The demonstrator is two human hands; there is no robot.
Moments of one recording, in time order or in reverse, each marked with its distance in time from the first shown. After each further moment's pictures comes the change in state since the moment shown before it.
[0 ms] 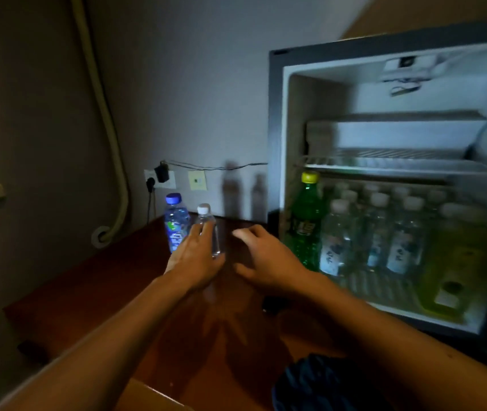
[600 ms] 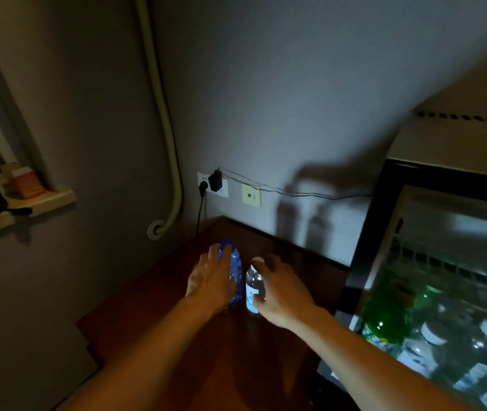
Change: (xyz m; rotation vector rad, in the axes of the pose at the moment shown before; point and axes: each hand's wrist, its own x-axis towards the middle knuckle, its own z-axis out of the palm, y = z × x) left_hand 0.106 -0.067 -0.056 0.269 -0.179 -0.272; right_hand 0.158 -0.018 -0.003 -0.024 -0.220 0.006
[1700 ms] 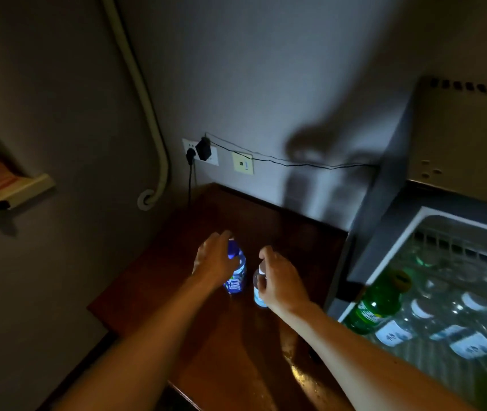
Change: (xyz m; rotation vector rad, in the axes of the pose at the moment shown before) left_hand 0.034 -0.011 -0.010 -0.338 -0.133 -0.064; right_hand 0.008 -0.010 0.020 0.163 0.069 0.217
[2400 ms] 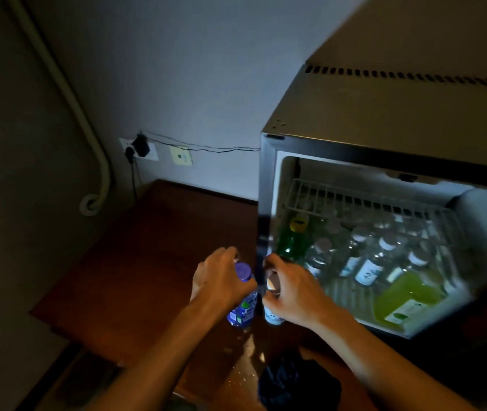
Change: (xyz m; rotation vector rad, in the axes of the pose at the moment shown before) left_hand -0.148 0.131 0.022 0.025 -0.035 0.218; right_hand -0.154 0.071 -0.104 0.024 -0.017 0.021
